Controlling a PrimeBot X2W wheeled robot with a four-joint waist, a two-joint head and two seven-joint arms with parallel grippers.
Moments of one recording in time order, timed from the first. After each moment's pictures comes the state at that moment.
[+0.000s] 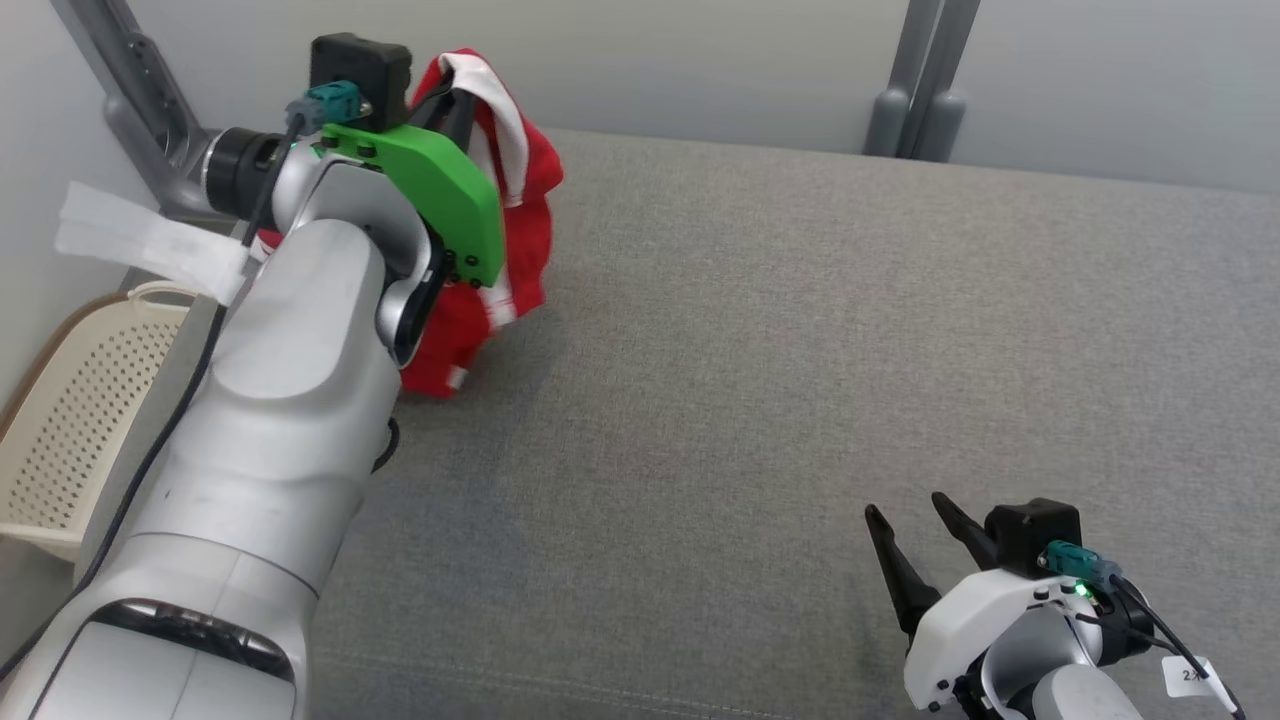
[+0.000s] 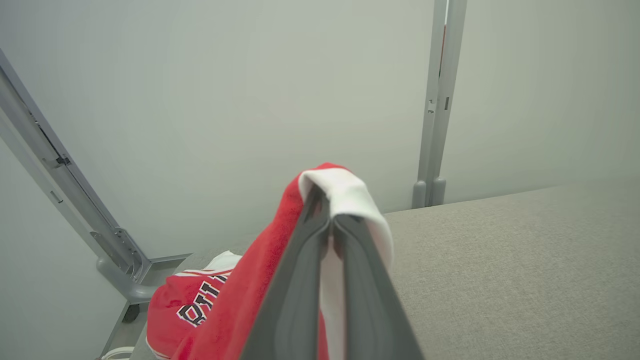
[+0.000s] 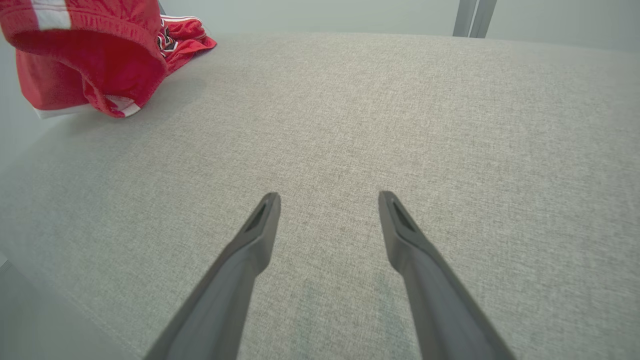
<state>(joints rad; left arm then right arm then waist) -1.05 0.08 -0.51 0.97 -0.45 -0.12 -0.07 -0.05 -0.05 0.12 0.21 0.17 0.13 0.07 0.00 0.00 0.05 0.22</state>
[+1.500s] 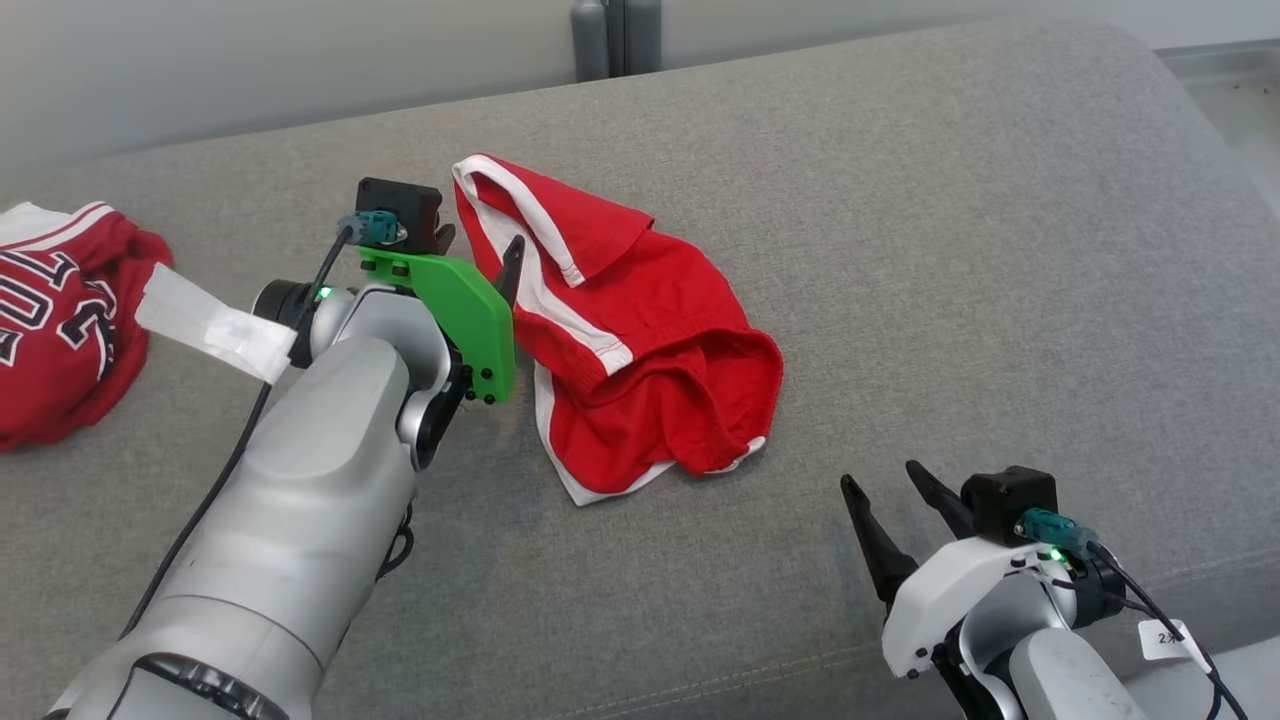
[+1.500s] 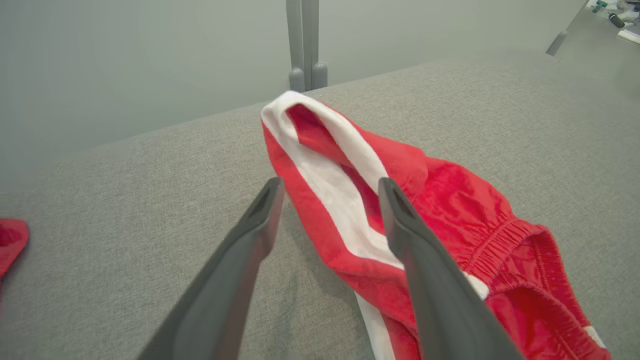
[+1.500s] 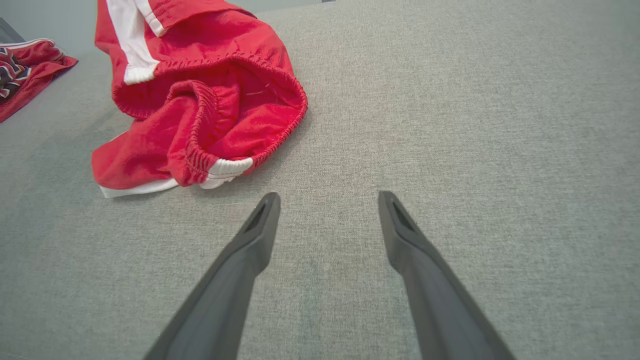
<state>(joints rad) -0.94 0.10 -0.74 1.02 -0.71 -0.04 0.00 -0.13 -0.05 0.16 0.28 0.20 0.13 0.04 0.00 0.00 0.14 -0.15</state>
